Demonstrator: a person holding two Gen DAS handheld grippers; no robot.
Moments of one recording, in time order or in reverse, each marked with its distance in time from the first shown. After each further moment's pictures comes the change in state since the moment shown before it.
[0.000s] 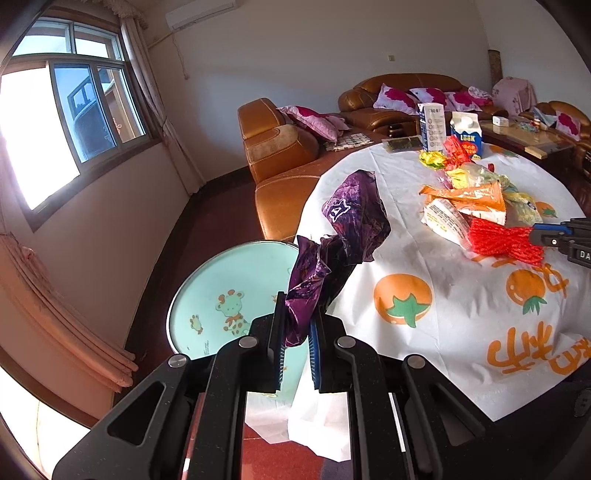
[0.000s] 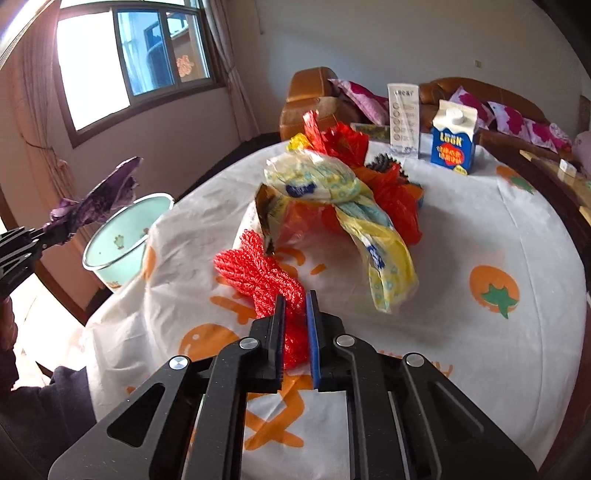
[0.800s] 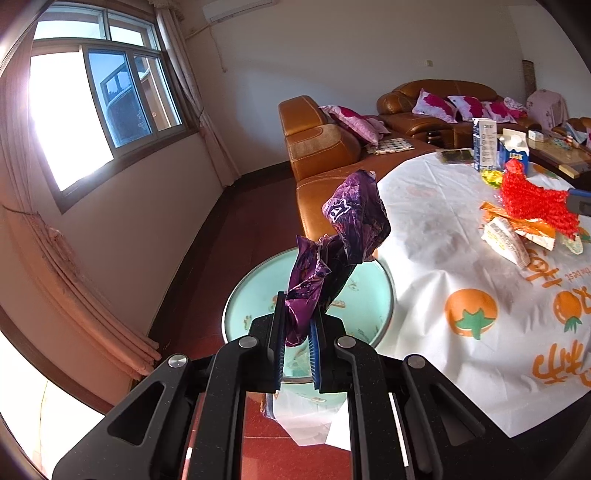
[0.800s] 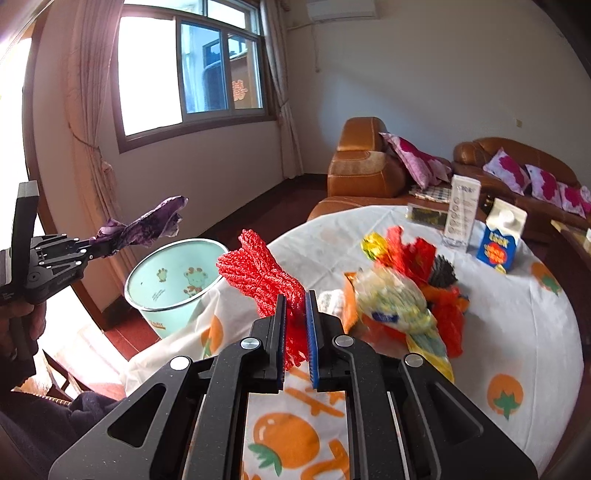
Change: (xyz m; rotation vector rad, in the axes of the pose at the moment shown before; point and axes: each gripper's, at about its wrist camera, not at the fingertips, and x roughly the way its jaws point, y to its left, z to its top) left arm 0.012 0.058 0.005 -0.078 0.018 0.114; right arm -0.016 0.058 0.062 -0.164 -0.143 0.106
